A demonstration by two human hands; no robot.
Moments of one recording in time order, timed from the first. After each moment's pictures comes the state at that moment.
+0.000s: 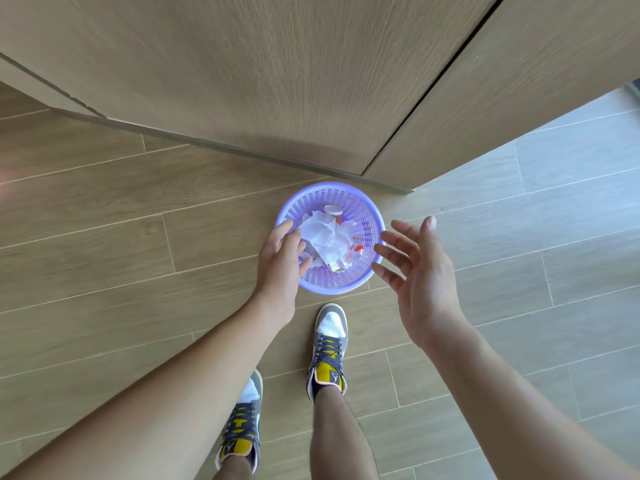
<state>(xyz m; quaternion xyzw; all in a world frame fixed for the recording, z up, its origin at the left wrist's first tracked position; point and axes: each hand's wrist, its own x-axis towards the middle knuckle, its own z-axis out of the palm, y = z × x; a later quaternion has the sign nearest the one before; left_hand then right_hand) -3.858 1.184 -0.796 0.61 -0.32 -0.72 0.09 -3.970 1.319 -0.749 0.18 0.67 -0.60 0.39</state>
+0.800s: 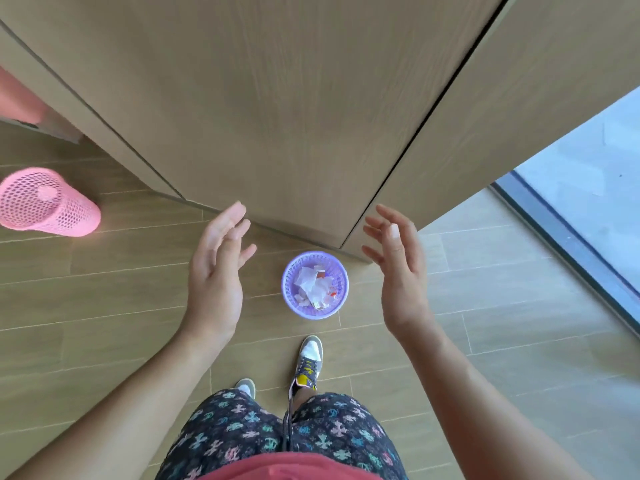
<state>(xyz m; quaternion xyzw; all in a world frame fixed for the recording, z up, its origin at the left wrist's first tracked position) -3.786 1.177 -0.348 0.41 -0.54 -0.65 0.33 -3.956 1.318 -0.348 -0.16 0.70 -0.64 0.28</state>
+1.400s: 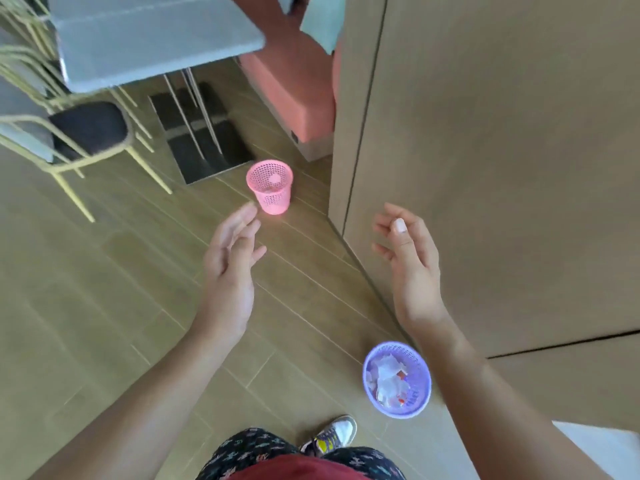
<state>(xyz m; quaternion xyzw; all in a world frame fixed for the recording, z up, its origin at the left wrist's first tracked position) -3.562 1.195 -0.232 0.53 -0.42 -0.42 0.60 -3.783 1.168 -0.239 -0.45 0.50 -0.56 0.48</state>
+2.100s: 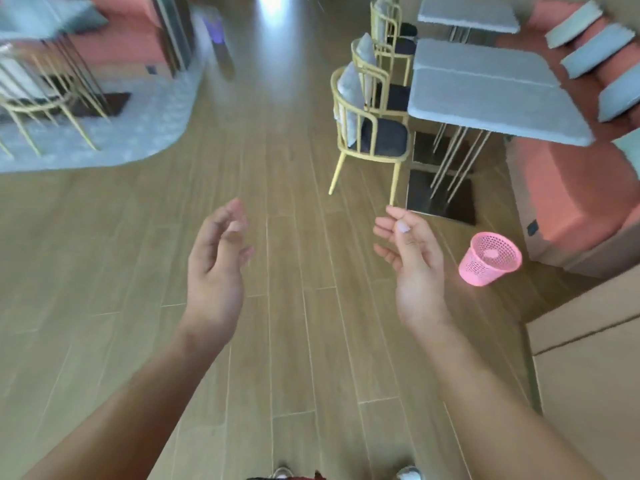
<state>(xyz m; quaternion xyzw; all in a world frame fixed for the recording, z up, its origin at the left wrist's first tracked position) -3.178 1.525 -0.174 0.64 -0.16 -0.10 0.75 -3.313 1.338 -0.195 -0.62 0.24 -0.38 0.64</state>
